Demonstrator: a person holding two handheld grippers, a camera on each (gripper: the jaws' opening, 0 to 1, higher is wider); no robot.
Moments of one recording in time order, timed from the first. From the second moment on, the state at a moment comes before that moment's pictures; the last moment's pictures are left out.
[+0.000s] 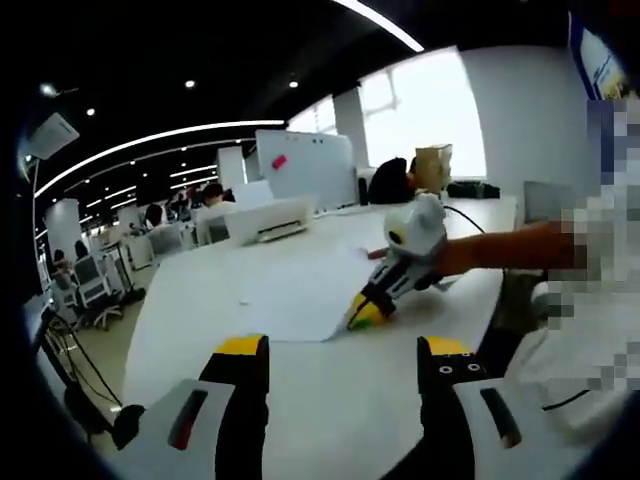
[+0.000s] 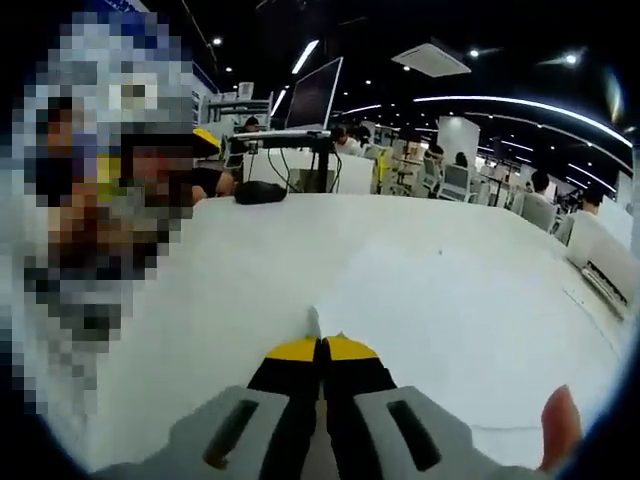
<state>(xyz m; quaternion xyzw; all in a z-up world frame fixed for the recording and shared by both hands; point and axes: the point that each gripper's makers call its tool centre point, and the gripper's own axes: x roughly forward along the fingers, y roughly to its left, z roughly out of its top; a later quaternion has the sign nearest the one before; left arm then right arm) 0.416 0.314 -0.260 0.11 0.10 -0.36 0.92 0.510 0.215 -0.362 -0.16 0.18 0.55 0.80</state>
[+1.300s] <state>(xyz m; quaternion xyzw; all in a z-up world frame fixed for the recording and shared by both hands) 0.447 0.269 -0.273 0.12 0.10 -0.43 0.89 0.519 0.152 -0.240 -0.08 0.09 0.48 0.87</state>
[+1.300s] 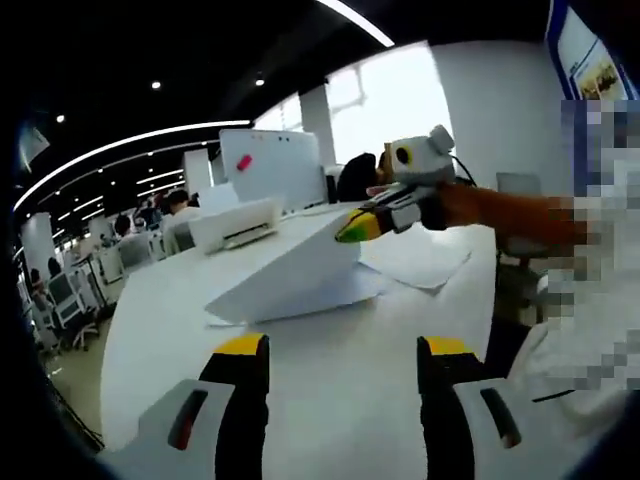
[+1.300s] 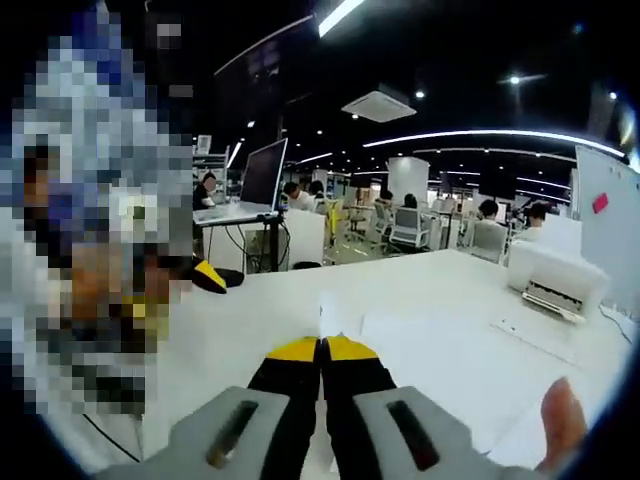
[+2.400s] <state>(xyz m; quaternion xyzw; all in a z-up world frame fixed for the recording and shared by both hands) 0.449 0.272 -0.258 0.11 0.08 -0.42 0.90 0.497 0.134 -0.114 -0.07 0.00 0.49 0.87</state>
